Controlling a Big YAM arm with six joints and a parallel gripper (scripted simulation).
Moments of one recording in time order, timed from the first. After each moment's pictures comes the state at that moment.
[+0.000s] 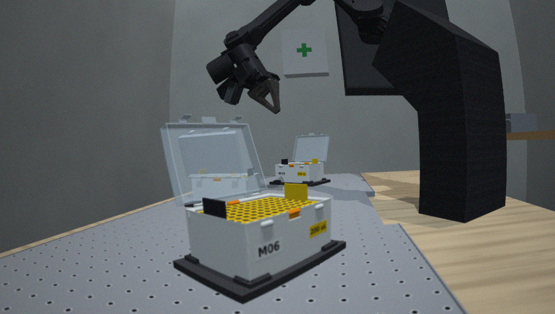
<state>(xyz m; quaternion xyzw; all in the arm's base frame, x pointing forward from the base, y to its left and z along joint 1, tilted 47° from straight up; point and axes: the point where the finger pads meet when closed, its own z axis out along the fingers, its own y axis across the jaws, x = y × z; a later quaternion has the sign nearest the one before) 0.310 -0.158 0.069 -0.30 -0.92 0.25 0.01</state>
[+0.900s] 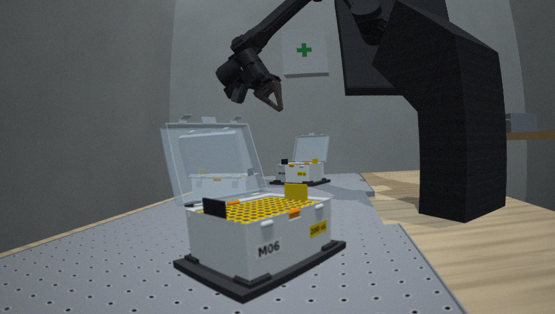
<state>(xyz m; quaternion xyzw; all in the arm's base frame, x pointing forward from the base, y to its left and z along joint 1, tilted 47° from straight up) 0.288 -0.216 0.141 -0.29 -0.92 0.28 0.02</state>
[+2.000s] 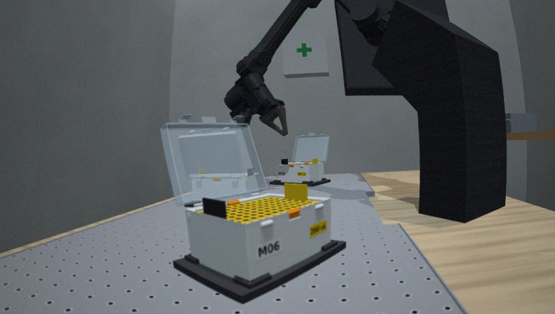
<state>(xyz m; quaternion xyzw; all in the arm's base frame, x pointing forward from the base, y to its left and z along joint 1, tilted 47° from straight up) 0.288 -0.297 0.131 -0.28 -0.92 0.27 0.03</state>
